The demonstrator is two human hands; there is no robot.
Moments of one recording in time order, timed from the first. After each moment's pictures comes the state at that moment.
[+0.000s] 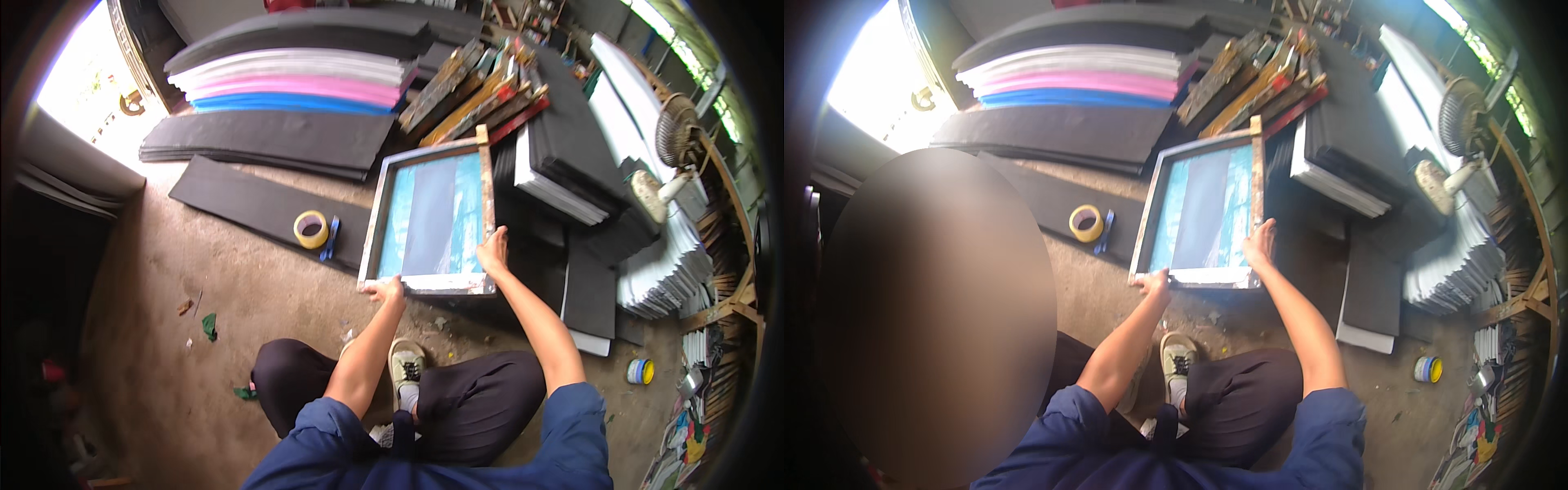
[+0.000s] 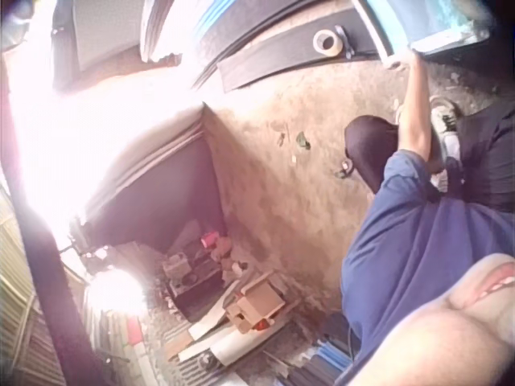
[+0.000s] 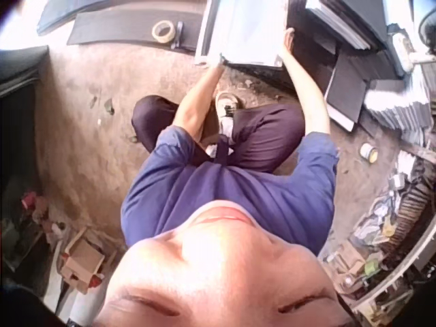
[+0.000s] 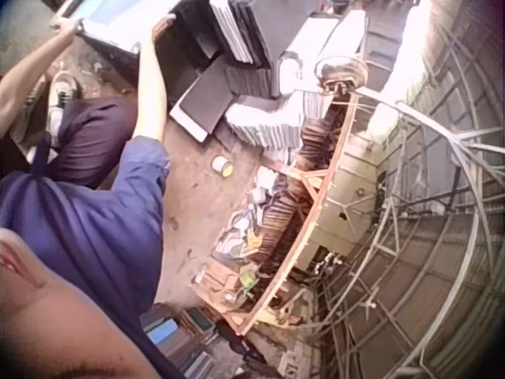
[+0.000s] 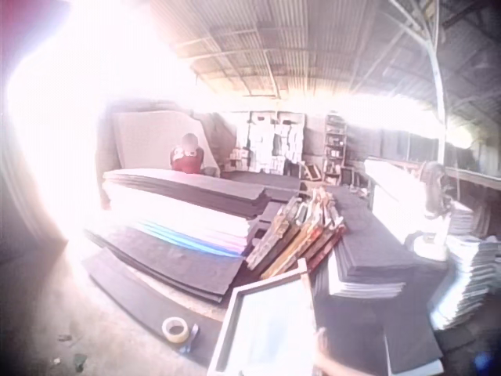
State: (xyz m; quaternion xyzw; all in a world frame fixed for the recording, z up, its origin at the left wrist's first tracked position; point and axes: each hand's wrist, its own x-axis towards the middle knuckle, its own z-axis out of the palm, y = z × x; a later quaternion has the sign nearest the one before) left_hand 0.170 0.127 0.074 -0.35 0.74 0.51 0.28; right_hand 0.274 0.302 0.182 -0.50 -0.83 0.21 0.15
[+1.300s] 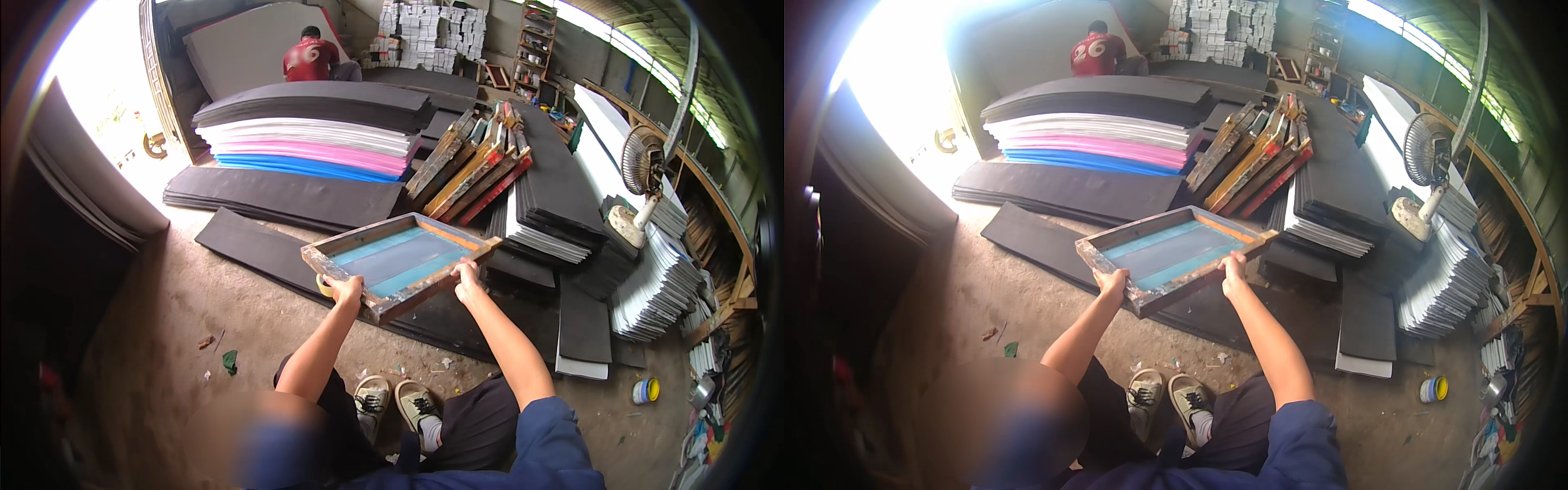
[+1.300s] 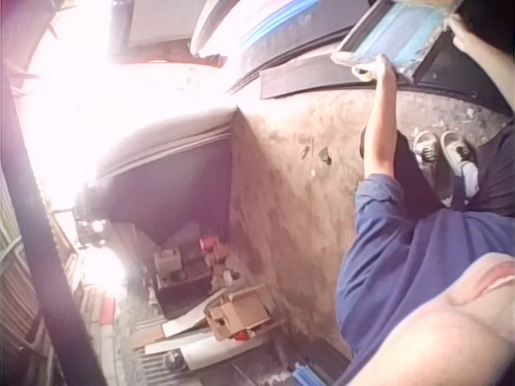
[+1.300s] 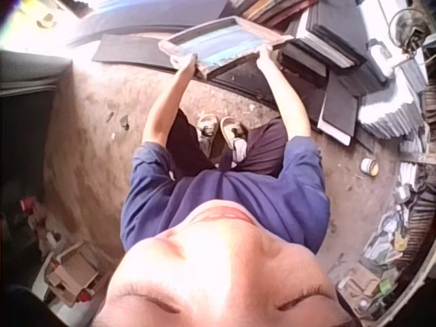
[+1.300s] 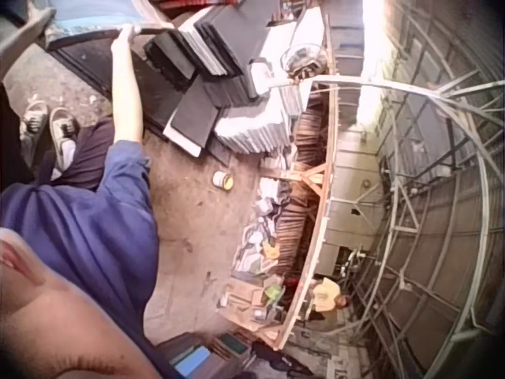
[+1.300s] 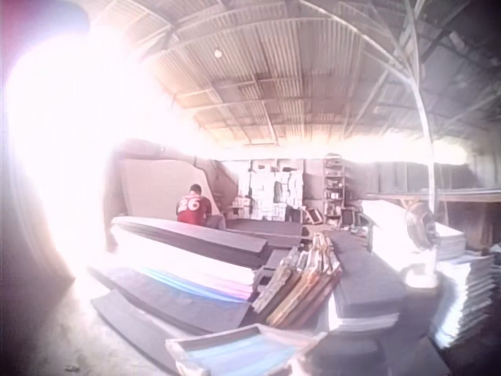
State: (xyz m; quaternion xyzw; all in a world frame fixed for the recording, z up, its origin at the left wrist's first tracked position) left_hand 0.064 0.018 0.237 -0.12 0.76 0.63 0.11; right_hand 0.210 0.247 0.227 -0.36 -0.47 0.74 0.30
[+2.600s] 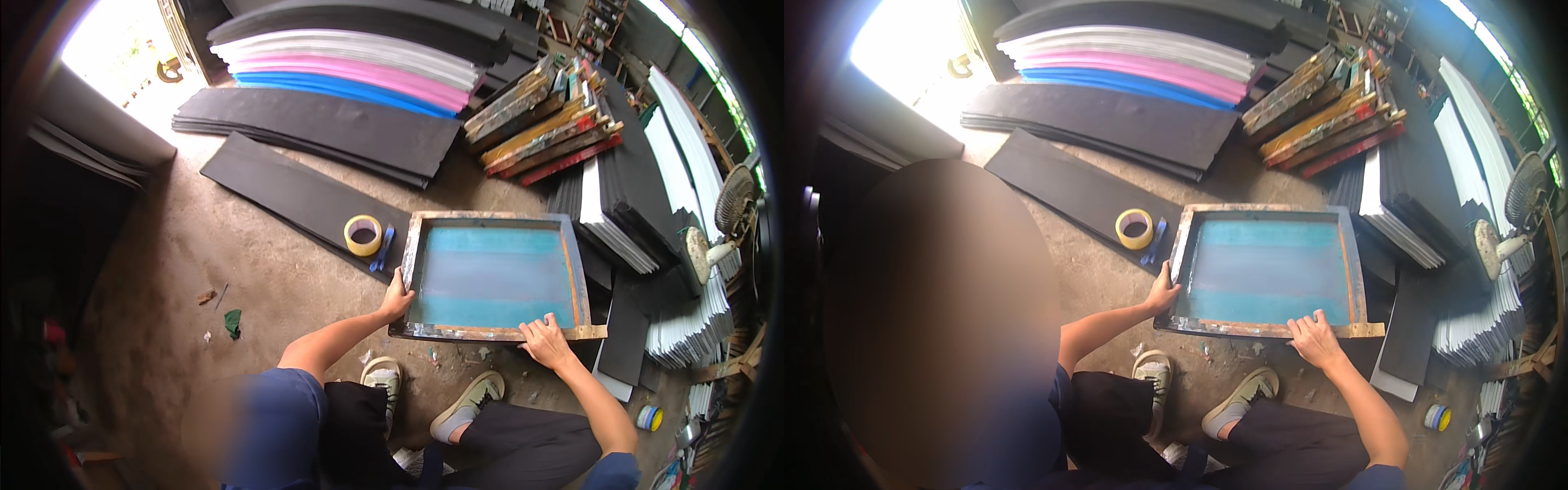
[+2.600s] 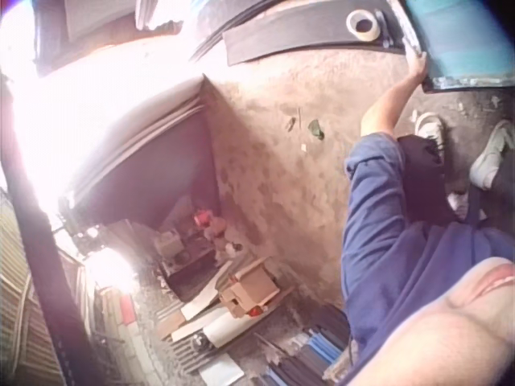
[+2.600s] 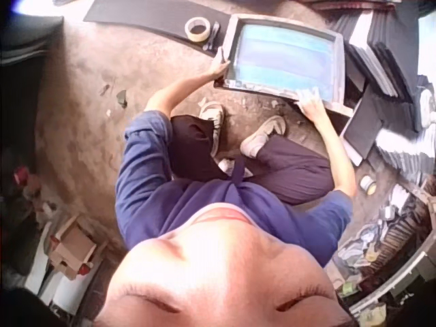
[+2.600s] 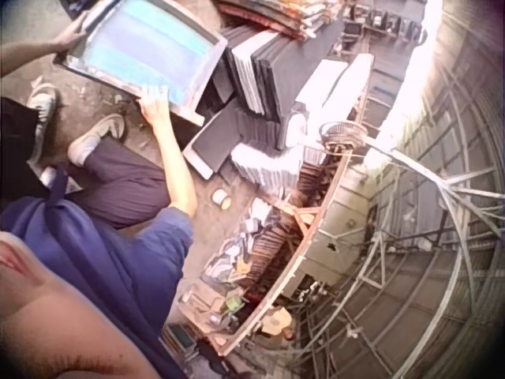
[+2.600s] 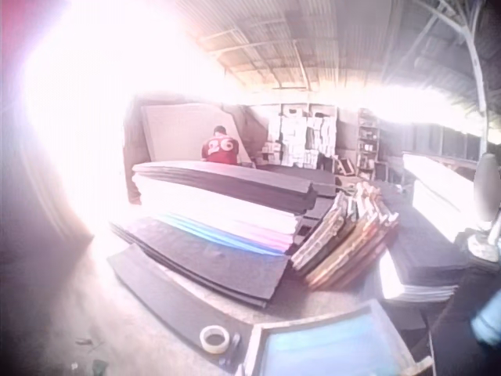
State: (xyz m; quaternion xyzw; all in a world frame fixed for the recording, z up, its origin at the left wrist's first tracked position) left_hand 0.053 0.011 0.037 0.27 0.76 0.54 0.24; right_hand 0.335 0.236 0.200 0.07 -0.99 -0.11 -0.03
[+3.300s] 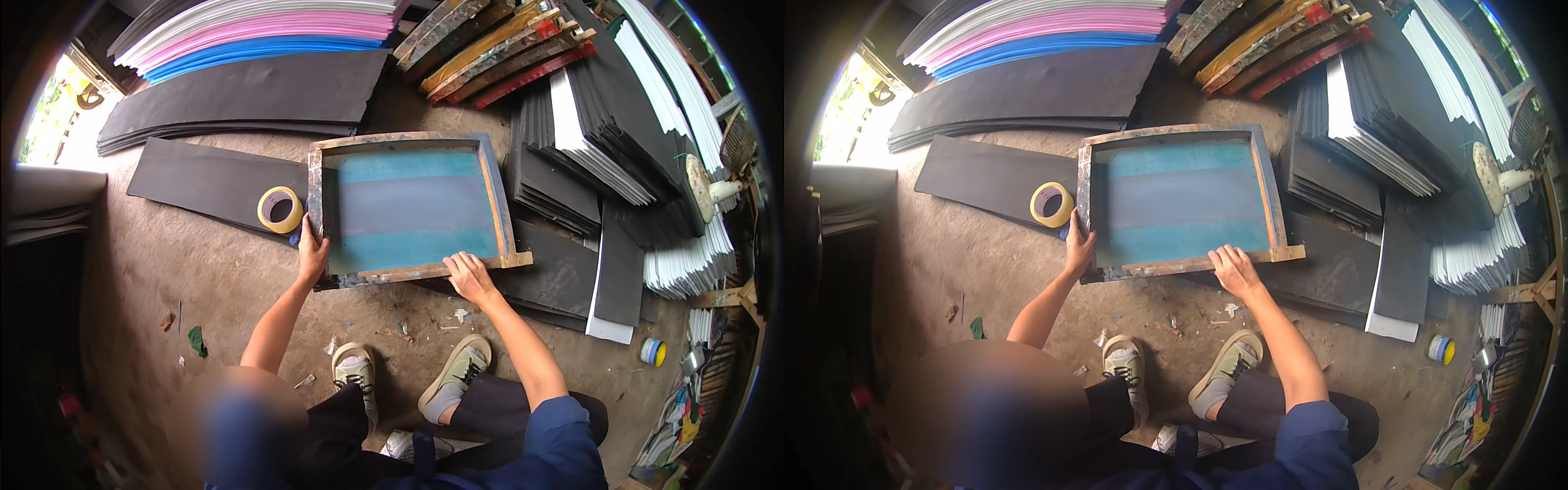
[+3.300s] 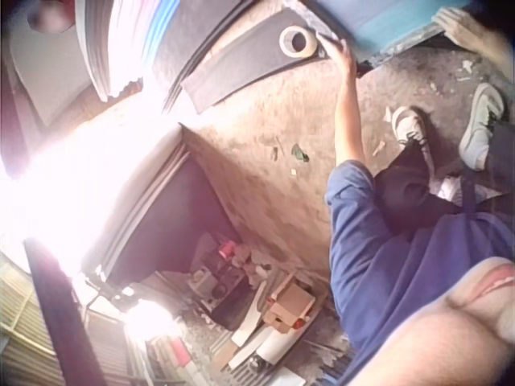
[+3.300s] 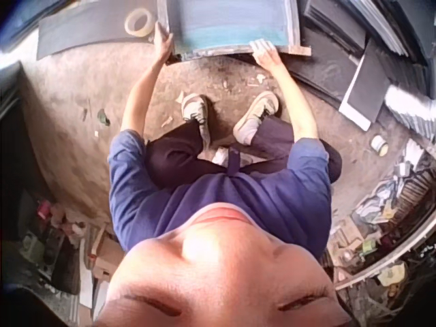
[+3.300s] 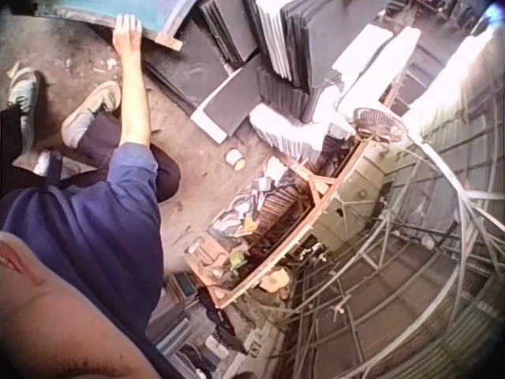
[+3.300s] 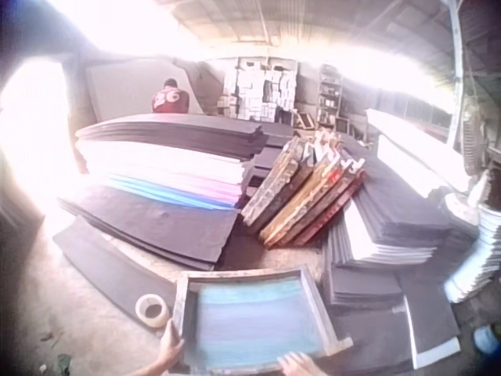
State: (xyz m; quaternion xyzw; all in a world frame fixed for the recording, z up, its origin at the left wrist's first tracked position) left_hand -0.025 0.022 0.002 0.28 0.81 0.50 0.11; right_hand 0.260 0.252 0.044 -0.04 -1.00 0.01 0.04
